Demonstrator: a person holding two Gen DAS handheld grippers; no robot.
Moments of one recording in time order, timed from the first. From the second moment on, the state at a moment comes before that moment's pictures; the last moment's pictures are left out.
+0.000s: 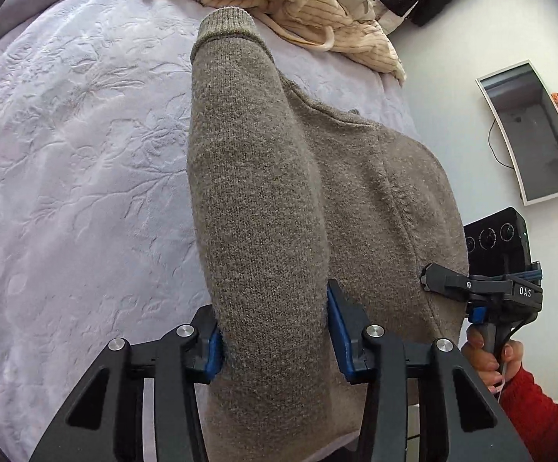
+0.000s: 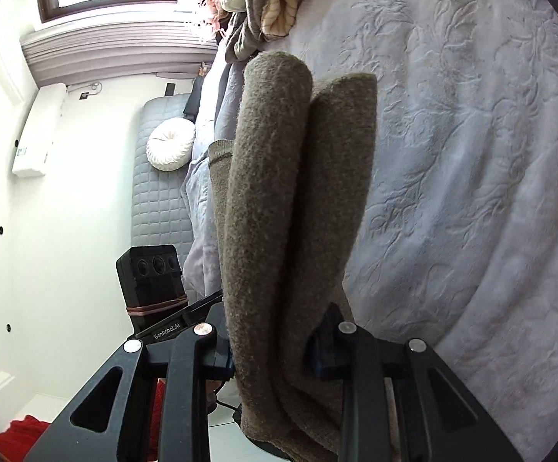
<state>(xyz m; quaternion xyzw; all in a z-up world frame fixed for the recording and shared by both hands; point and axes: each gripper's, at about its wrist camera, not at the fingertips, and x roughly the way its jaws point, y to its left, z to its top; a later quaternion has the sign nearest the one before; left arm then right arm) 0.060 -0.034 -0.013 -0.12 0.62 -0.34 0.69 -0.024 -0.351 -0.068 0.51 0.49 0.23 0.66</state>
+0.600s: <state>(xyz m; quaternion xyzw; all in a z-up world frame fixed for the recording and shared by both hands) -0.020 0.113 -0.078 -0.05 0.67 -0.24 0.70 -0.069 -0.180 -0.142 0.46 0.58 0.15 0.66</state>
